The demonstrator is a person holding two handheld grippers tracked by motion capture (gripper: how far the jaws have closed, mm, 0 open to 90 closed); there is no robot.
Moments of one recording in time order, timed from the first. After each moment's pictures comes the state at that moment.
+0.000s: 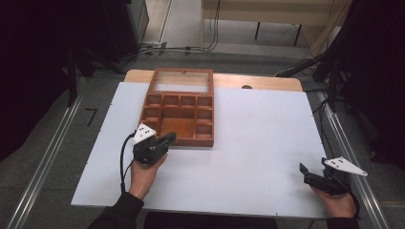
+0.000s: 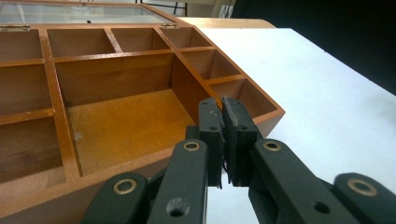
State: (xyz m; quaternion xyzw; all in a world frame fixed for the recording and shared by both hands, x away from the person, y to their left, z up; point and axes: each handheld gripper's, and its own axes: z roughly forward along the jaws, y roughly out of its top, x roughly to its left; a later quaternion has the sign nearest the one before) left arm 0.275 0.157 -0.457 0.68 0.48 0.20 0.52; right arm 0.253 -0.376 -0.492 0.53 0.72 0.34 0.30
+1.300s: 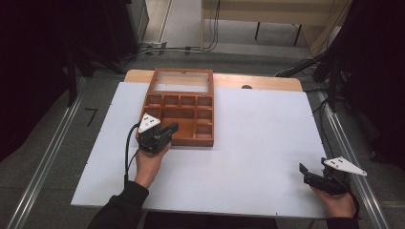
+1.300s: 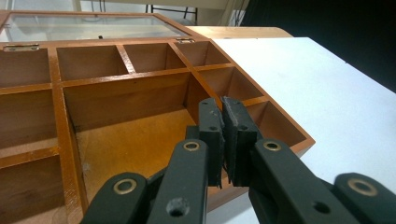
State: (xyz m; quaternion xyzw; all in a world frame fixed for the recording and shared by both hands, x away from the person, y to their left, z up) left arm 0.307 0.150 -0.457 0.67 0.49 0.21 0.51; right arm 0.254 -0.376 -0.492 0.53 0.72 0.34 0.30
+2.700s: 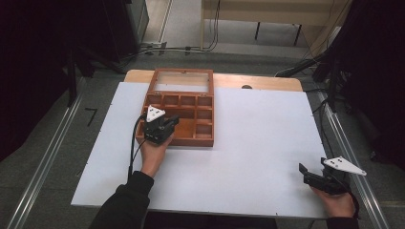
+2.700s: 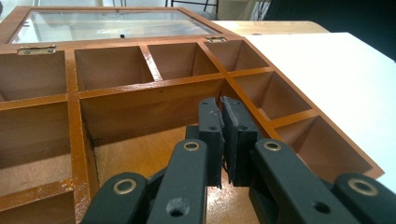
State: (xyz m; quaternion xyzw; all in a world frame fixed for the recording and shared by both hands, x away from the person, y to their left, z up) left arm 0.343 0.146 -0.465 0.67 0.51 0.23 0.48; right arm 0.255 -0.375 -0.493 0.53 0.72 0.33 0.30
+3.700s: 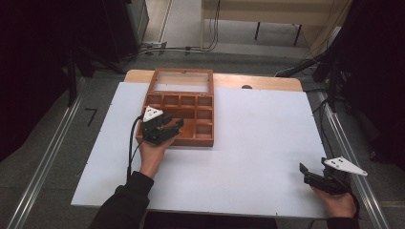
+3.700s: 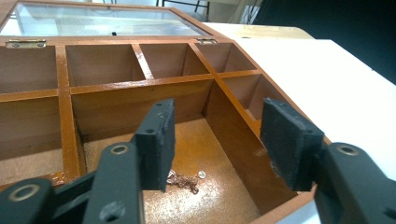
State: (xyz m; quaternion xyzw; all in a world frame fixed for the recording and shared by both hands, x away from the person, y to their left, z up) left arm 0.337 0.150 -0.461 0.67 0.51 0.21 0.50; right arm 0.254 -0.376 -0.492 0.53 0.72 0.34 0.30
